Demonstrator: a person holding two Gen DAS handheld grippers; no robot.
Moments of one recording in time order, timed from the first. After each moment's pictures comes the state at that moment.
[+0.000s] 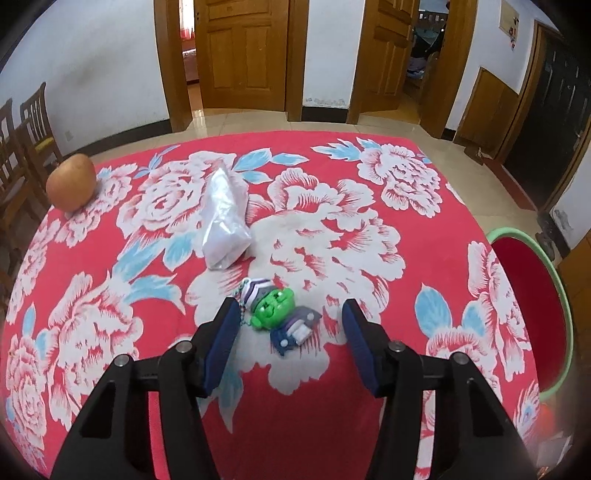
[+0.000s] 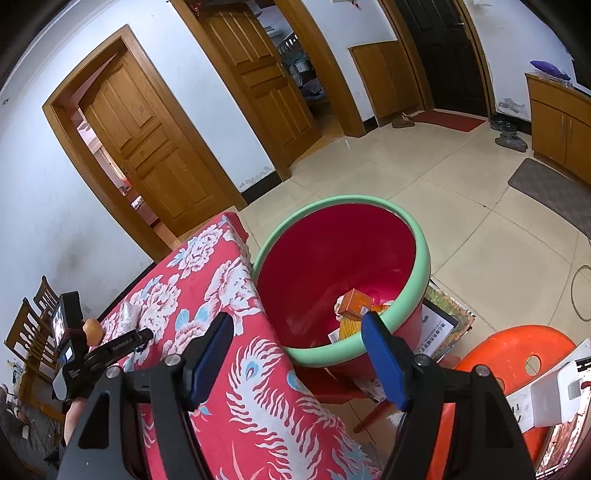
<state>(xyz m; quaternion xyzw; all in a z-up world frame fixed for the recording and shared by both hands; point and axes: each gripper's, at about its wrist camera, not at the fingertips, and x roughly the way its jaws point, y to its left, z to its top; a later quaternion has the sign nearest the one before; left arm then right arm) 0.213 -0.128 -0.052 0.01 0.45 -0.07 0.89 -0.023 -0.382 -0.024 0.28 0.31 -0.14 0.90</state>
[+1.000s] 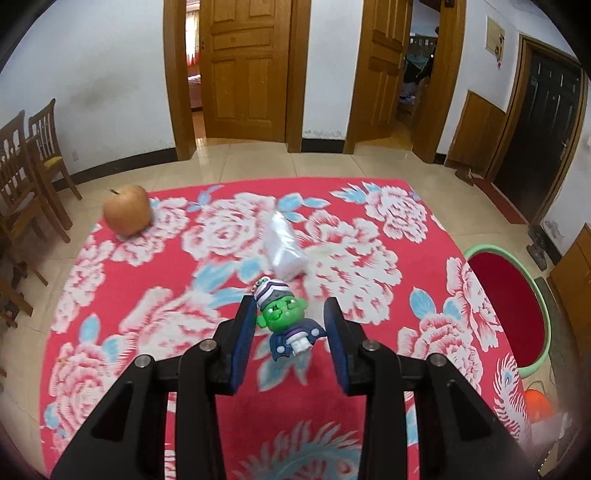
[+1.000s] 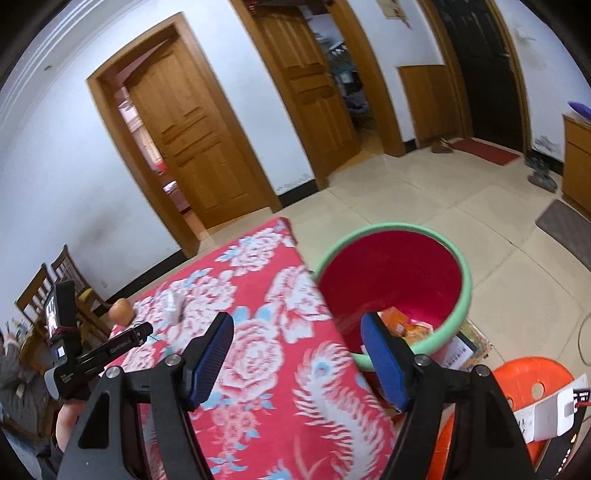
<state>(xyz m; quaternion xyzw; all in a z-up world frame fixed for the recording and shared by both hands) 0.166 -0.066 0.009 0.00 0.39 -0.08 0.92 -0.014 -0.319 0.031 0.21 0.30 -0.06 0.93</state>
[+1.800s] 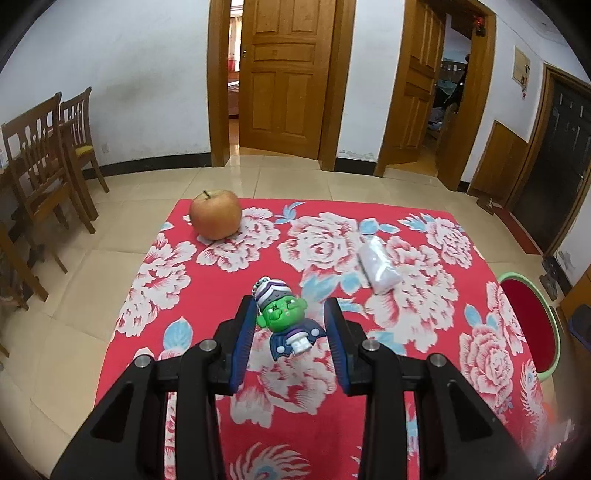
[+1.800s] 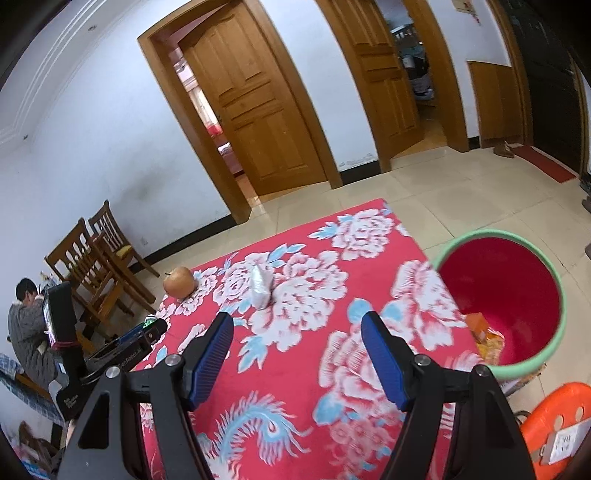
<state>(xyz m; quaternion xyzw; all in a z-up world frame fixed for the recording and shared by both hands) 0.160 0.035 0.021 -0.04 0.37 -0.04 0.93 0.070 -0.205 0.040 0.18 0.34 0.04 0.92</state>
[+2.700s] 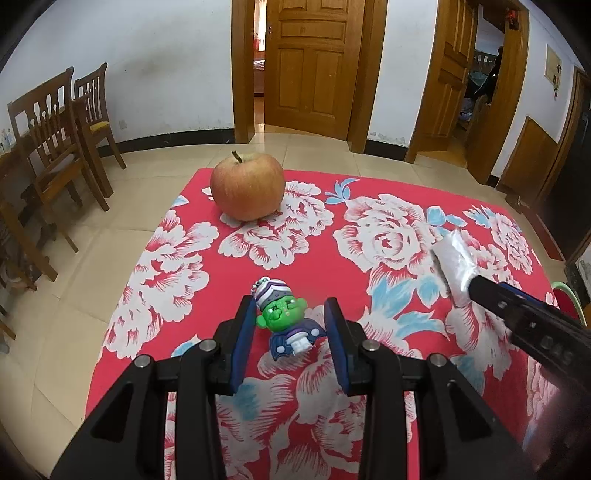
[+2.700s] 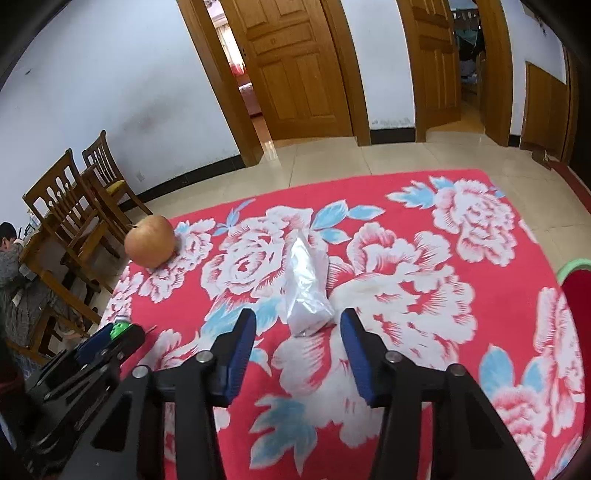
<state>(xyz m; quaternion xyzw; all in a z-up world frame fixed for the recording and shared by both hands) 0.220 0.064 -0.034 -0.04 0.41 0.01 0.91 0.222 -0.121 -0.054 0.10 0.43 0.07 0.89</state>
